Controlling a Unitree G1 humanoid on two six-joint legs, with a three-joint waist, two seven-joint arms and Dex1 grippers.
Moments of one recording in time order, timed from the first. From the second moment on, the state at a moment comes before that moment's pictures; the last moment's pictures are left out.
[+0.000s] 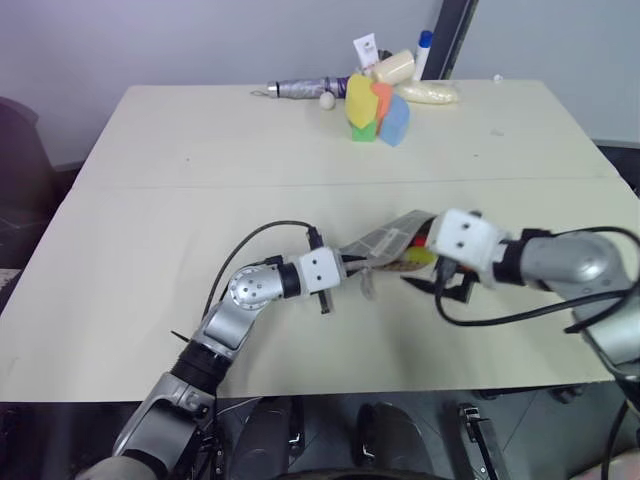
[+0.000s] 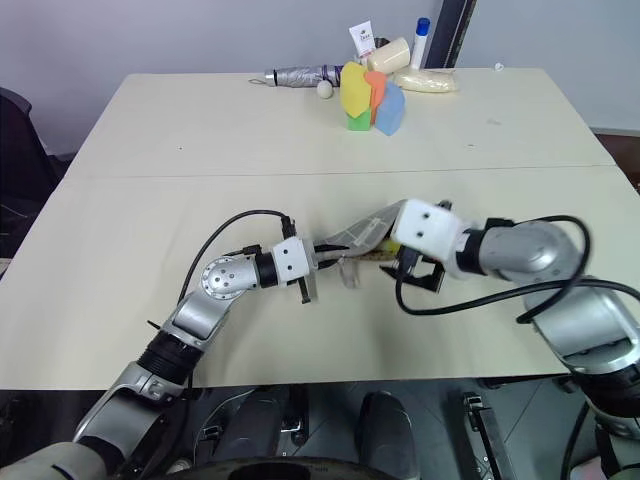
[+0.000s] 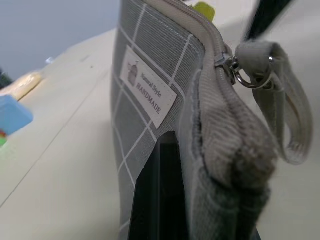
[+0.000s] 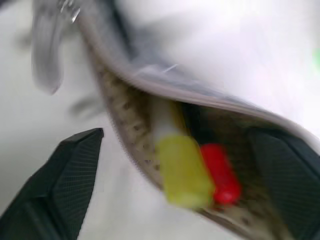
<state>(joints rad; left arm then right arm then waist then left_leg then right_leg) -0.45 0.23 -0.32 0.15 0.01 -0.14 -0.75 -0.38 -0.97 -0.05 -0.61 0.26 0.81 0.86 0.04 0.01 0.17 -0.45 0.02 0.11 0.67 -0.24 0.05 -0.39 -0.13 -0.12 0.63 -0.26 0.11</state>
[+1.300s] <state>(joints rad) -0.49 0.17 -0.23 0.14 -0.06 0.01 -0.63 -0.46 -0.76 -0.22 -0.27 0.33 0.96 0.37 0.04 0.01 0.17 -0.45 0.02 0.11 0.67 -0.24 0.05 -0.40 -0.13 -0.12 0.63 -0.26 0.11</state>
